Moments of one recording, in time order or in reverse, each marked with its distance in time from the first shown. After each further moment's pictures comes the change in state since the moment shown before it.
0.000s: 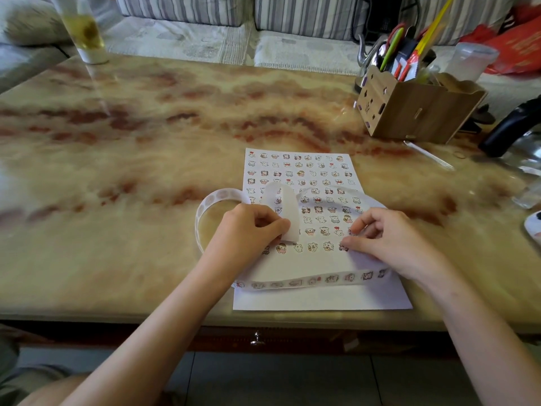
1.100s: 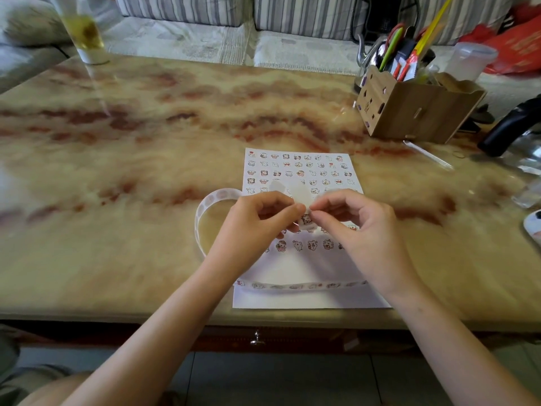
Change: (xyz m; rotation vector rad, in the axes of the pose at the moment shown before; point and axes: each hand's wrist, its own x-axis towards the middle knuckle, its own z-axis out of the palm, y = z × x) left_hand -0.004 0.011 0.003 -0.281 -0.059 0.207; right_hand -0.027 -0.042 0.030 0.281 0.153 -0.482
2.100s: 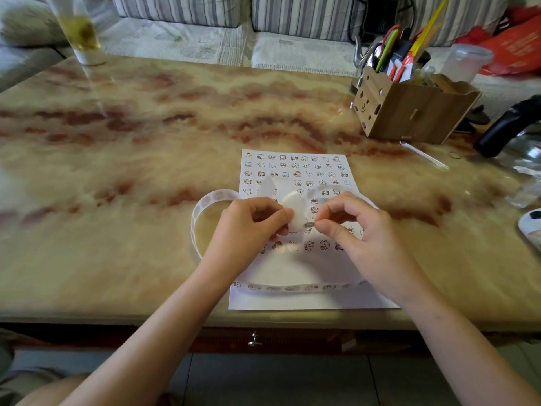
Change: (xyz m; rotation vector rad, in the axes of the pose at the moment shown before) left_hand -0.001 -0.005 -0.001 0.103 0.086 -0.101; right_hand -0.004 -0.001 -0.012 -0.072 -0.128 0.009
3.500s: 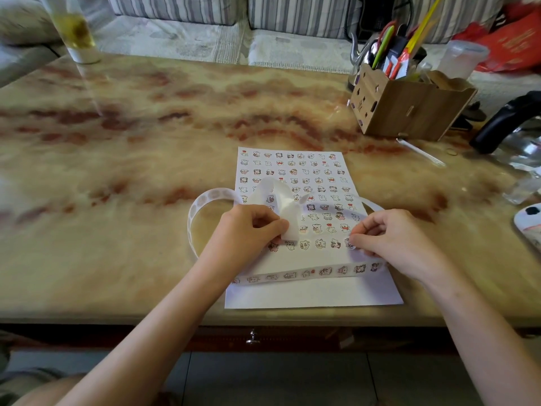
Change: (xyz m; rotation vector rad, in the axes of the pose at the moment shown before) left_hand 0.001 -0.004 0.003 0.125 -0.055 -0.090; right_hand 0.007 0.038 -0.034 -0.124 -0.008 0.545
